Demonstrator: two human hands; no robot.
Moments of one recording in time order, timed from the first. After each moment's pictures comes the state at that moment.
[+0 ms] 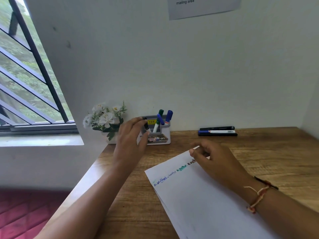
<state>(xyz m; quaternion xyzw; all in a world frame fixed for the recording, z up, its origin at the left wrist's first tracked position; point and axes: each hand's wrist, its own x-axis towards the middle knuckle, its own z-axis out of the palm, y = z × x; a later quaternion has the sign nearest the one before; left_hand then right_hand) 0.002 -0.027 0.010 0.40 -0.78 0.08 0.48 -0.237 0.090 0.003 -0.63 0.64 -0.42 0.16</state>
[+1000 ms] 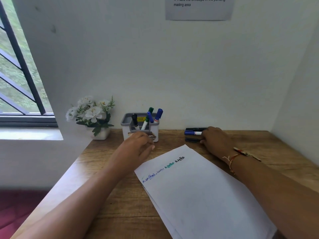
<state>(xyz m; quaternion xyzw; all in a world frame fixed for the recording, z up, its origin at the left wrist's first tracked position) -0.006 -0.014 0.002 0.36 -0.88 -0.05 0.30 -0.321 0.013 0.001 -0.62 0.77 -0.08 -0.11</state>
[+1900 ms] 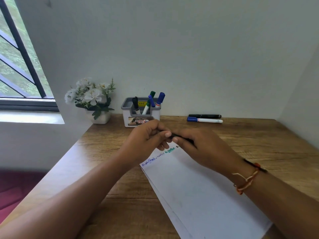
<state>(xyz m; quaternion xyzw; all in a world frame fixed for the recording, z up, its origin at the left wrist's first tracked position) -0.032 0.036 0.013 0.30 -0.79 -0.39 0.37 -0.222 0.106 0.027 -0.78 0.57 -0.26 0.01</state>
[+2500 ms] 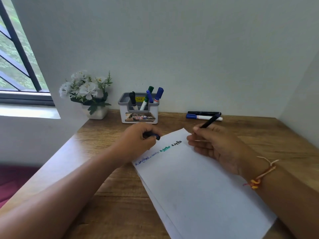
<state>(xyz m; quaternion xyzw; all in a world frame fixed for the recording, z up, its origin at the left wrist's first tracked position) -0.026 0.023 0.008 0.43 -0.81 -0.29 0.26 -0.256 0.105 0.018 -0.39 0.58 -0.53 0.49</state>
